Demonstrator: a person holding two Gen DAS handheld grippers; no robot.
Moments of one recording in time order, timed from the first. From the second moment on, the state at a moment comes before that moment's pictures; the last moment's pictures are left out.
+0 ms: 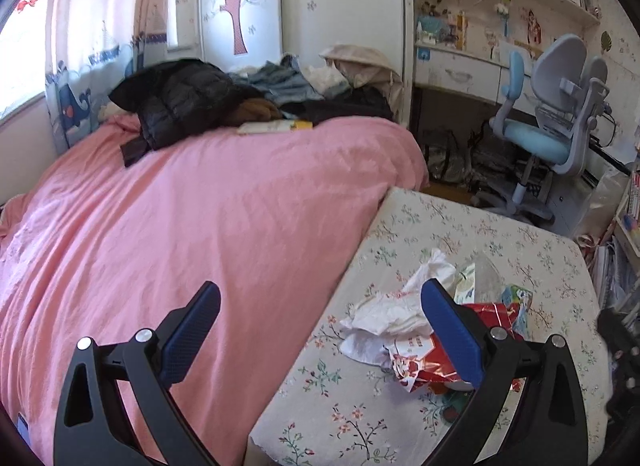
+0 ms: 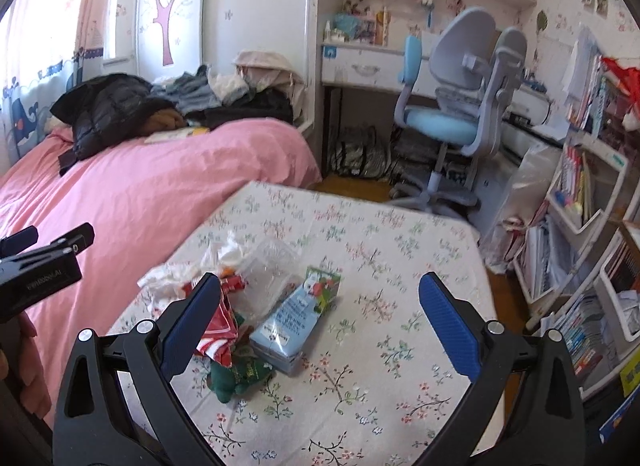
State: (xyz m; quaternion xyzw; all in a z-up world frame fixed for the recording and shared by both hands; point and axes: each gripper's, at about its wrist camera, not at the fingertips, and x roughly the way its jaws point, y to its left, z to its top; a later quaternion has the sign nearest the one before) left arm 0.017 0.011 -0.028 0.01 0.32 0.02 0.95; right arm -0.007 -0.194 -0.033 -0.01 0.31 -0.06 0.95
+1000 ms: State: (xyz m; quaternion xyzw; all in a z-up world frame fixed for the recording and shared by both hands) left arm 0.057 0.042 -0.038 -0.03 0.37 0.04 0.93; right arm 0.069 -0.167 -0.099 0.06 0.41 0.06 0.91
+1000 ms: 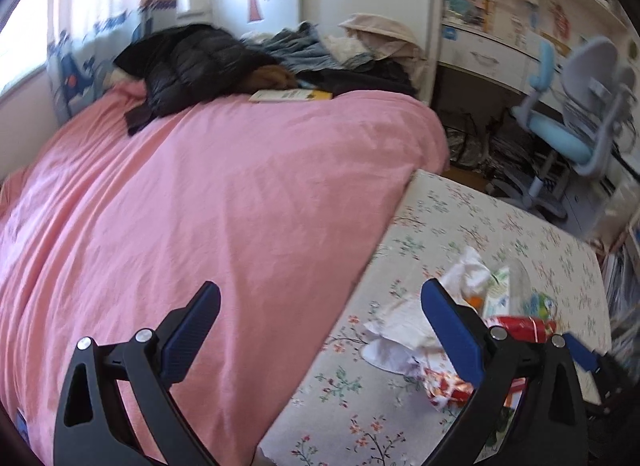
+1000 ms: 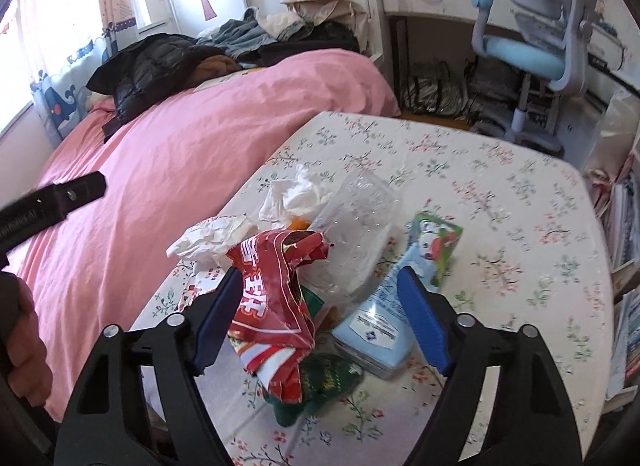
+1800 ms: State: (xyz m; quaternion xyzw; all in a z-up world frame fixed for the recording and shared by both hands) left arm 0.090 0.017 -0.079 0.01 0.45 -0.01 0.89; right arm 0.034 -0.233 -0.041 0.14 0.28 0.08 0.95
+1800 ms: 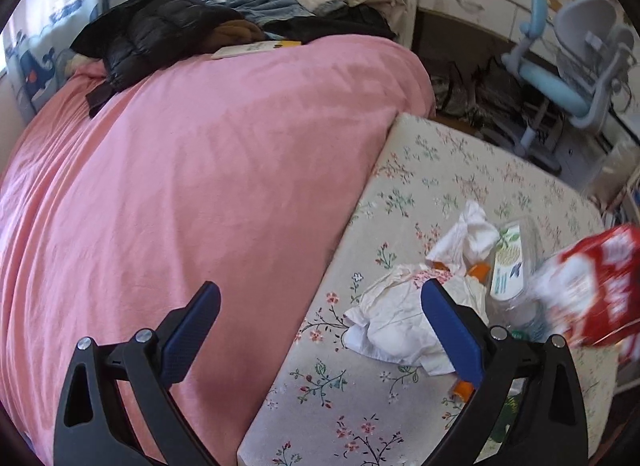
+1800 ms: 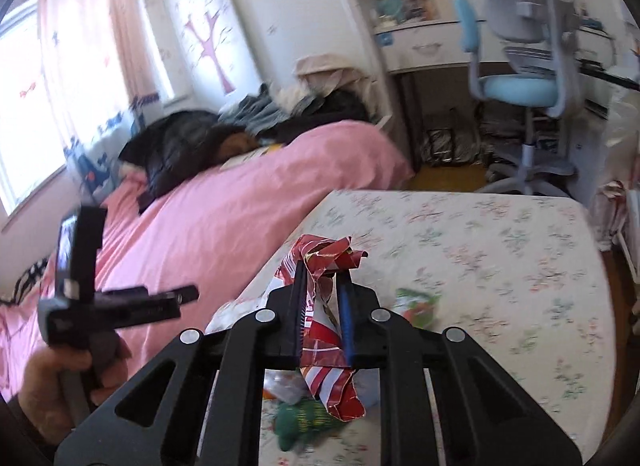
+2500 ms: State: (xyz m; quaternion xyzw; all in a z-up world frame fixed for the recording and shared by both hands) left arm 0.096 -0.015 -0.105 0.03 0.49 -0.09 0.86; right arm 0.012 -0.280 -0.030 0.19 0.27 0.08 0.94
